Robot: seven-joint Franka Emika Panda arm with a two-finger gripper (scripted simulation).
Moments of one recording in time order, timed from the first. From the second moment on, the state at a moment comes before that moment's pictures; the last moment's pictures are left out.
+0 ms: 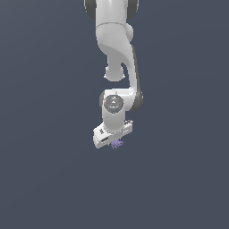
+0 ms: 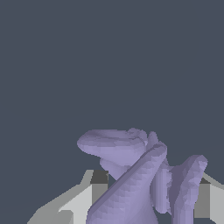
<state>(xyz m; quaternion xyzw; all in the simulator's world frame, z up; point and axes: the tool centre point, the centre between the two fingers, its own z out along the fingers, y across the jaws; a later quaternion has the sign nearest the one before) 0.030 -0.003 0.041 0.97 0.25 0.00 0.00</state>
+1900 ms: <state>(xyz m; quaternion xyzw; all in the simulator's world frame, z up) -0.036 0.114 0.322 0.97 0.25 0.00 0.00</state>
